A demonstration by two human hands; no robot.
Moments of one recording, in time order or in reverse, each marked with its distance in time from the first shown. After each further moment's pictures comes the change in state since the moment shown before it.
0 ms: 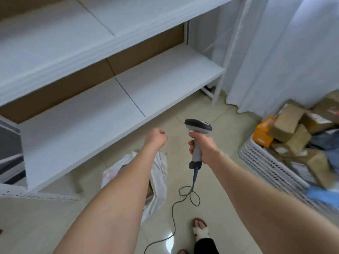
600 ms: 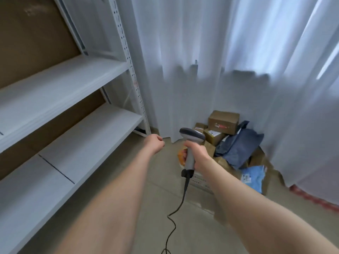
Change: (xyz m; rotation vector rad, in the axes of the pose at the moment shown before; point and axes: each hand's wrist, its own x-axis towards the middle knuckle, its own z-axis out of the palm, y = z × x) left_hand -0.161 0.337 0.122 0.184 -0.151 0.450; right_hand -0.115 -0.155 -0.298 0.370 0.188 -0.173
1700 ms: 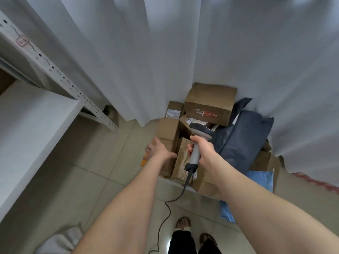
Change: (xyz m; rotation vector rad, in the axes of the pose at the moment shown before) left_hand 0.340 0.064 0.330 0.314 -0.307 -0.336; right_hand 0.398 -0.062 -0.163 0.167 0.314 0.254
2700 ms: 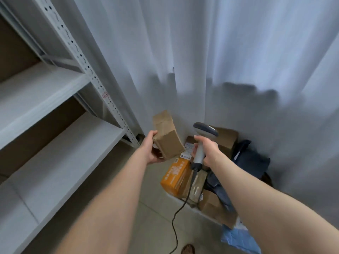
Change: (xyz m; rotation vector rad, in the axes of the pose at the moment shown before) left_hand -0.181 -0.009 -0.203 -1.403 -0.356 -0.068; right_hand -0.191 -0.098 0.023 -0.075 -0.227 -0.197
